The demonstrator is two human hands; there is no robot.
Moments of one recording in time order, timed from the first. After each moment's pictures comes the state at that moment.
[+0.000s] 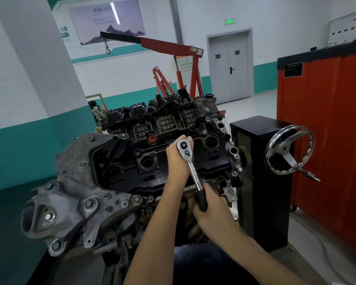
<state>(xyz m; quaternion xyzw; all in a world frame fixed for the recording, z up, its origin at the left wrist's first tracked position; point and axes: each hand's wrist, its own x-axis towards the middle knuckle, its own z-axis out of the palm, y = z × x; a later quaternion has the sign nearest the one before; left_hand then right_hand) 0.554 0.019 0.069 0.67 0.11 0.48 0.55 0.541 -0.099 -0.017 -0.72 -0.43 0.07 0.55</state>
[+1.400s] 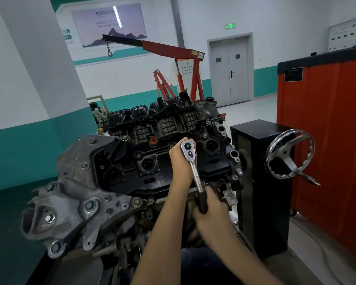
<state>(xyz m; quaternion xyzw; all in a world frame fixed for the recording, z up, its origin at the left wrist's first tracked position) 0.568 0.021 0.064 0.63 0.12 0.49 0.59 0.533 -0.095 -0.017 -0.72 -0.37 0.05 0.59</state>
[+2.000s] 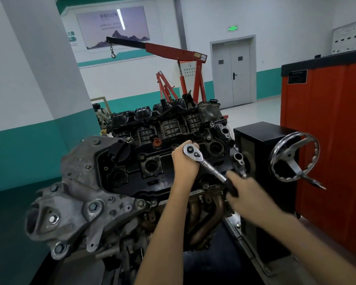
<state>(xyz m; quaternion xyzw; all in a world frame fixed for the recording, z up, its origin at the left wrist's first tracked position) 0.566 0.028 0.066 0.72 0.14 0.49 0.47 0.601 -0.133 0.018 -0.81 -0.46 -0.06 0.36</state>
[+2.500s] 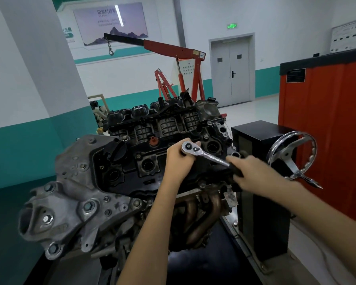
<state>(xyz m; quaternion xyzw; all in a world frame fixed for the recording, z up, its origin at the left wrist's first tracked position) 0.552 0.039 0.065 0.79 0.09 0.43 0.43 0.651 -0.136 0.051 -0.82 -0.52 -0.10 0.21</state>
